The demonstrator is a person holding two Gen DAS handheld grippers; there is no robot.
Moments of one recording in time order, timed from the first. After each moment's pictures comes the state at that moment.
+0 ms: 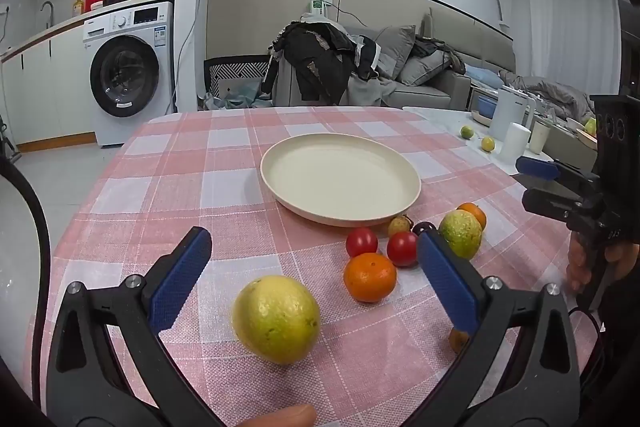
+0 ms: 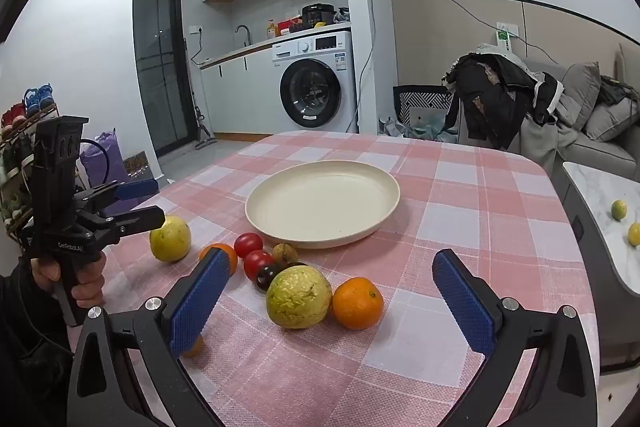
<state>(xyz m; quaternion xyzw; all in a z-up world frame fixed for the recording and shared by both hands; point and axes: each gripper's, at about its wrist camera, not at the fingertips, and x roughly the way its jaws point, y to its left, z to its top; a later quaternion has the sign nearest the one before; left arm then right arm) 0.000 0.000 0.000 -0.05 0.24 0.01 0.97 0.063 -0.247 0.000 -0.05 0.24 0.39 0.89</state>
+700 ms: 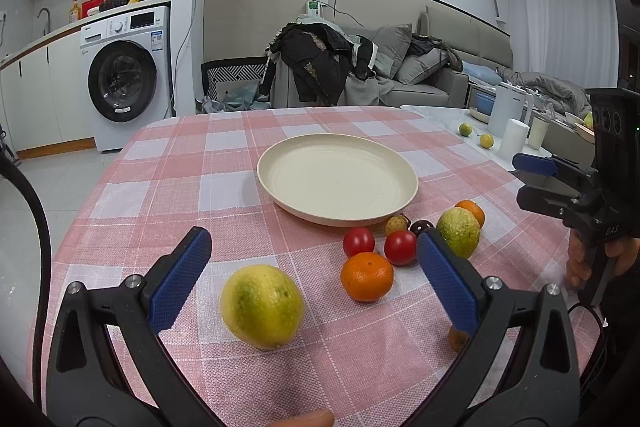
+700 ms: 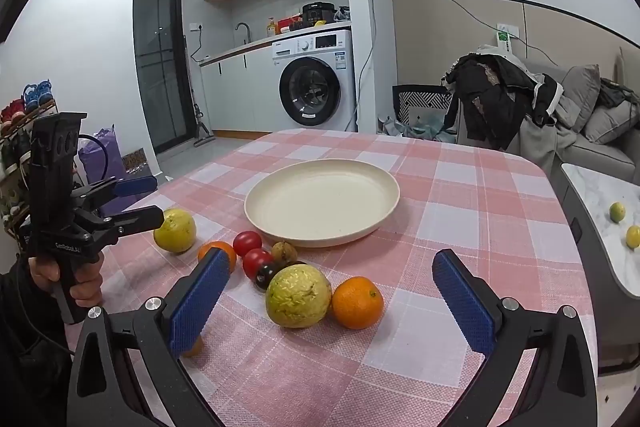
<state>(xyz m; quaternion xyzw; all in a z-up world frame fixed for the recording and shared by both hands) -0.001 -0.003 -0.001 -0.04 0.24 0.00 0.97 0.062 -0.248 -0.001 -0.06 0.24 0.39 0.89</state>
